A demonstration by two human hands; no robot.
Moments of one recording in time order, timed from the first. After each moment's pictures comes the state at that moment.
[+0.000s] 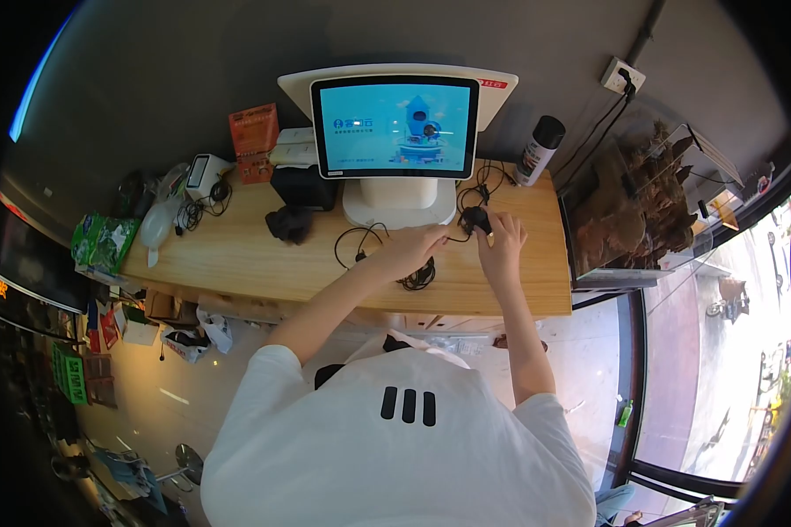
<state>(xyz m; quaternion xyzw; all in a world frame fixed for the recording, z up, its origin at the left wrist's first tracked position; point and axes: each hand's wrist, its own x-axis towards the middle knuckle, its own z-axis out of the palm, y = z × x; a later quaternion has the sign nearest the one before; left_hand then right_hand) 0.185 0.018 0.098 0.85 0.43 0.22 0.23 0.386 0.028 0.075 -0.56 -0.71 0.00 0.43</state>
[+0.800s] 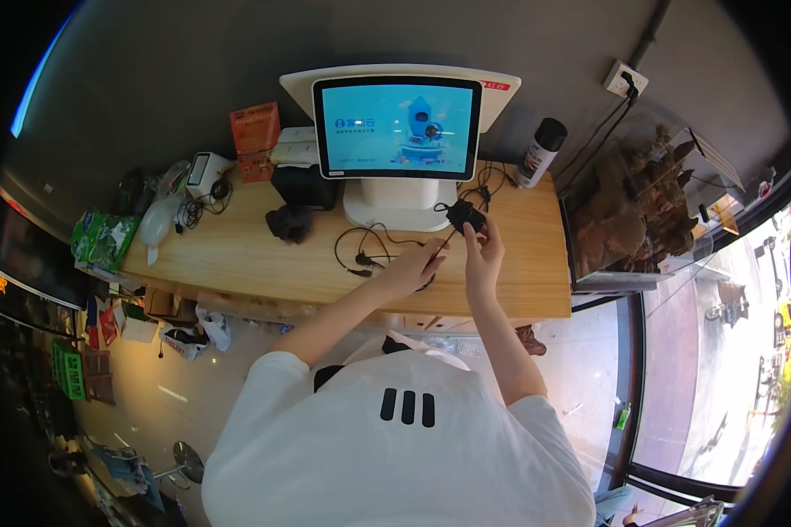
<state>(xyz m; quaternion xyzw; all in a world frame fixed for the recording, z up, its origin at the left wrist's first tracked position) 0.191 0.000 0.061 0.77 0.45 0.29 0.36 0.346 0.012 0.075 -0.42 -0.43 0.51 0.62</state>
